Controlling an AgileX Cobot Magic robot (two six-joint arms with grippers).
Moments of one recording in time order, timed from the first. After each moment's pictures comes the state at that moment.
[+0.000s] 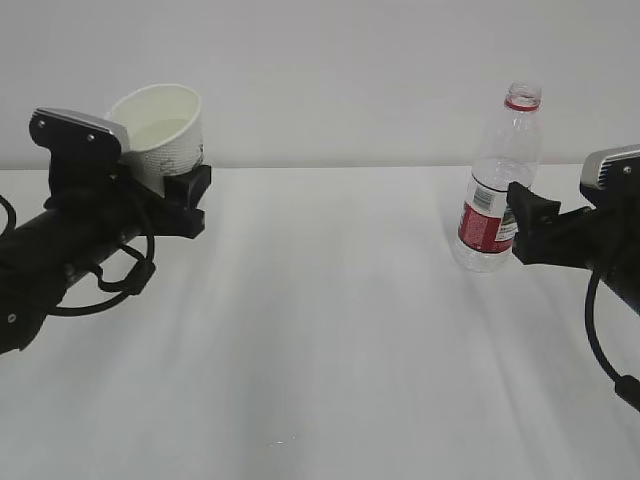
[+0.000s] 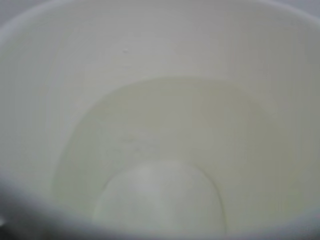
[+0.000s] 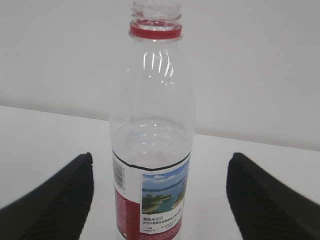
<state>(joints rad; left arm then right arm) -0.37 1.89 -0.68 -0.04 -1.03 0.05 0.22 1.71 -0.41 0.10 -1.06 -0.12</state>
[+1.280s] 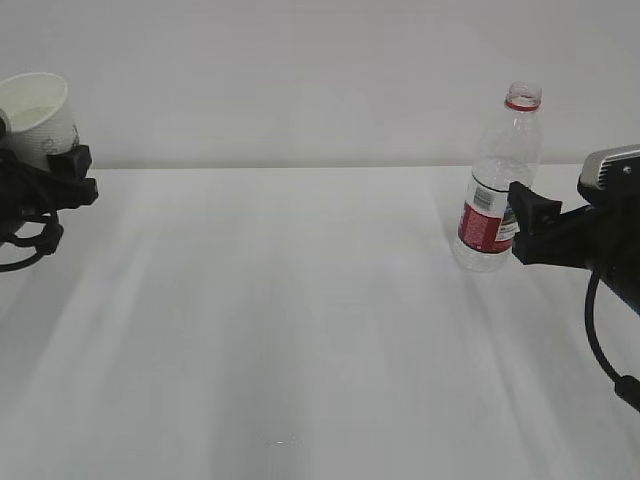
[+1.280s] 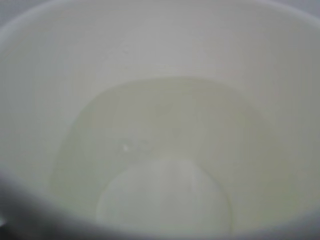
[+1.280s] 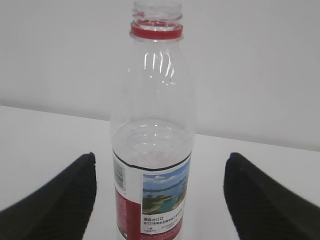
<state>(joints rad) -0.10 1.89 -0.68 -0.11 -1.03 0.05 0.22 1.71 -0.41 0.10 -1.06 -0.12</state>
